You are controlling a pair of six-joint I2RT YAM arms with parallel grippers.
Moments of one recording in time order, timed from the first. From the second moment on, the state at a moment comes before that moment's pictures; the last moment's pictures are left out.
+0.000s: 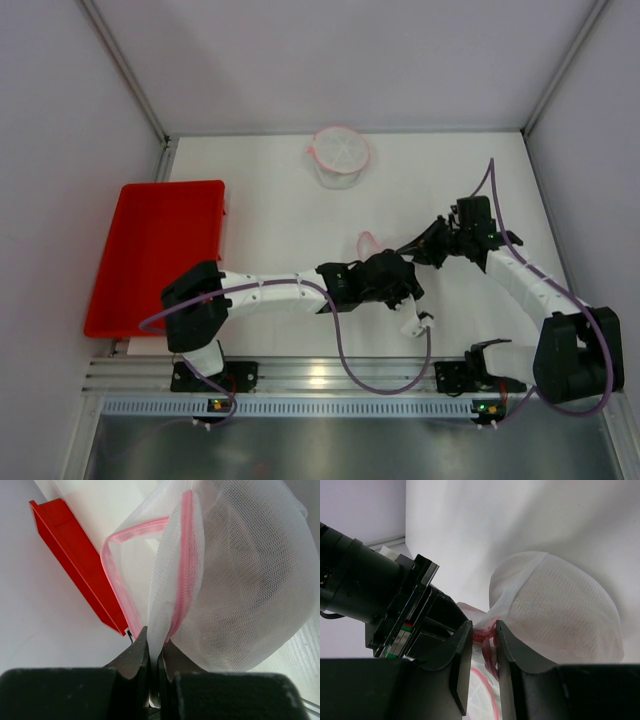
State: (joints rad) left arm -1.23 1.71 1.18 -0.07 -0.05 1.39; right arm 0.19 1.22 0.74 -0.42 -0.57 1.07
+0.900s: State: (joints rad) left arm -1.25 1.72 1.15 -0.04 -0.12 1.54; right arm 0.19 1.21 0.77 -0.45 -0.54 1.04
